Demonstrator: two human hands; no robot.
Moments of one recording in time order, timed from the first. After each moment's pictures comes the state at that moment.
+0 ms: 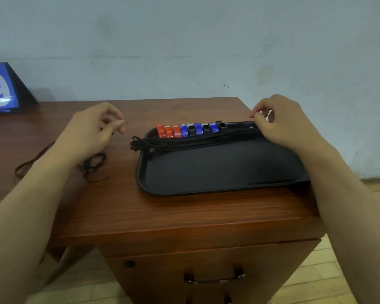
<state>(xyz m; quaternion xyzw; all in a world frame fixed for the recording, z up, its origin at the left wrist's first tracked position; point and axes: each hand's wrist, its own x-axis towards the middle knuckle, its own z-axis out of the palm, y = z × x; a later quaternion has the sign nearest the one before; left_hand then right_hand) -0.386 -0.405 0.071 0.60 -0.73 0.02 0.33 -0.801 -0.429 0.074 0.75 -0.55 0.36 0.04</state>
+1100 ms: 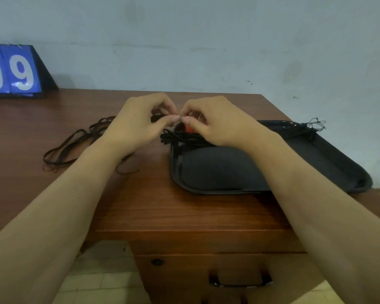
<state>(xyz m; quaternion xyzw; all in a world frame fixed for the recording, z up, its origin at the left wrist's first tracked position) -0.410 -0.402 0.069 0.47 -0.79 -0.01 0.38 -0.619 -0.435 0.084 0.90 -0.38 0.22 0.01</state>
